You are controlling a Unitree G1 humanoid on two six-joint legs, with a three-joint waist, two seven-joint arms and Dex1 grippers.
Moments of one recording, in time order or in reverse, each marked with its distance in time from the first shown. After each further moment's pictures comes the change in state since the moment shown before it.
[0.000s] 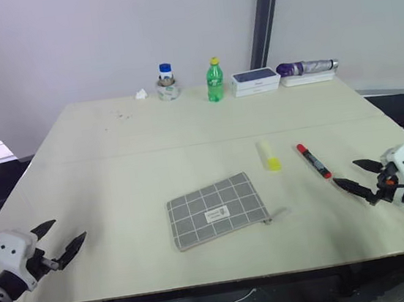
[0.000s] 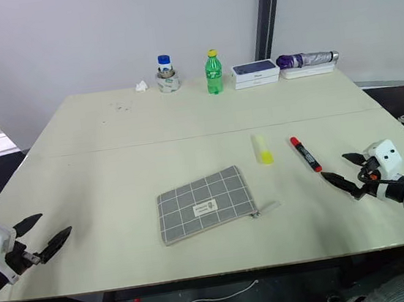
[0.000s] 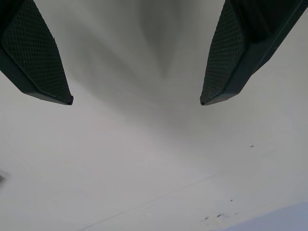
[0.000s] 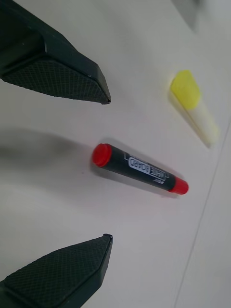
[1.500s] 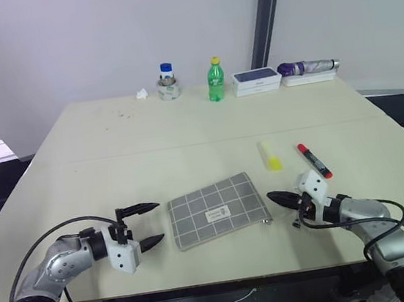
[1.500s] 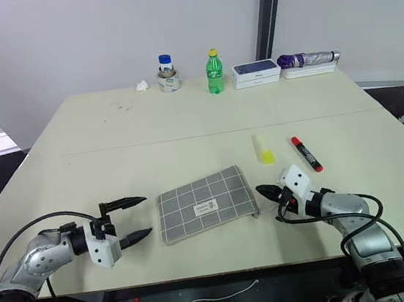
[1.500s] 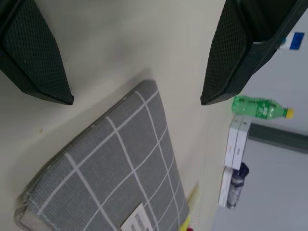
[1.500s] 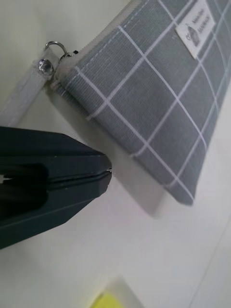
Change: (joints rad) left arm -0.471 0.047 -0.585 0.430 0.781 -1.134 0.264; right arm 0.108 0.245 0.309 -0.519 -0.144 0.090 -0.153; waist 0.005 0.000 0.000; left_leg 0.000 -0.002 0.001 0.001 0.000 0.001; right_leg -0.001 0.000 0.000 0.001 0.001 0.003
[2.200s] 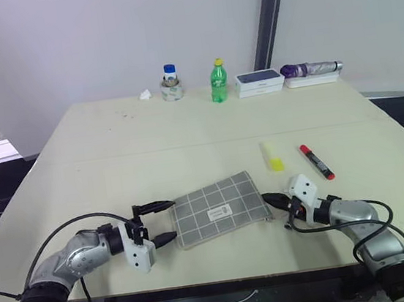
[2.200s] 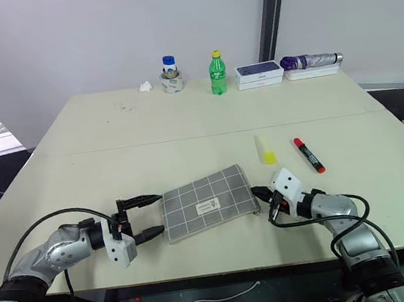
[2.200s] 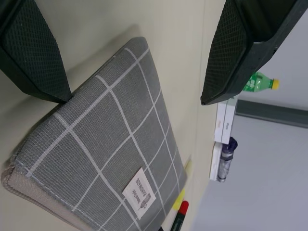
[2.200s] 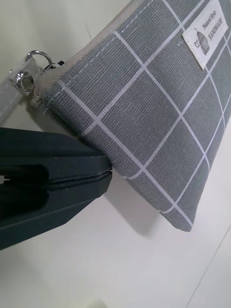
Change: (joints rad) left arm -0.095 -0.016 -0.141 0.035 0.157 -0.014 0.220; right arm -0.035 0.034 0.044 0.065 -0.053 -0.061 -0.018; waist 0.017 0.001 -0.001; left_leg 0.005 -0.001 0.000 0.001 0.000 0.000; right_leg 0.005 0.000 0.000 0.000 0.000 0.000
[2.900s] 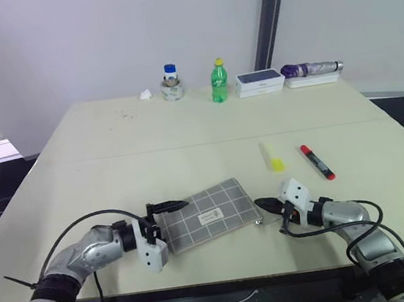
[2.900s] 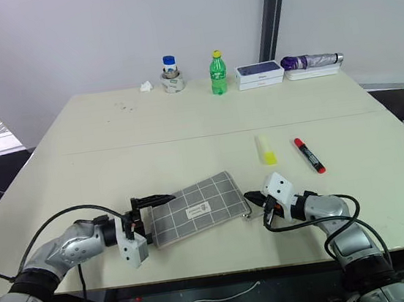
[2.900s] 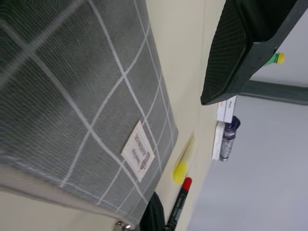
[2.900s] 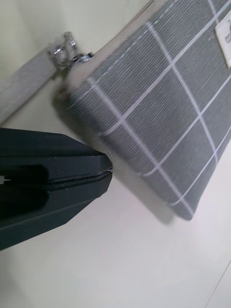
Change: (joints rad) left arm -0.033 0.002 -0.088 -0.029 -0.016 0.014 0.015; right arm -0.015 0.011 0.046 0.015 -0.018 -0.019 0.017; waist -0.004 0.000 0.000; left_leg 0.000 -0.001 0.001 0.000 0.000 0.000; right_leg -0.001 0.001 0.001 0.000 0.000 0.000
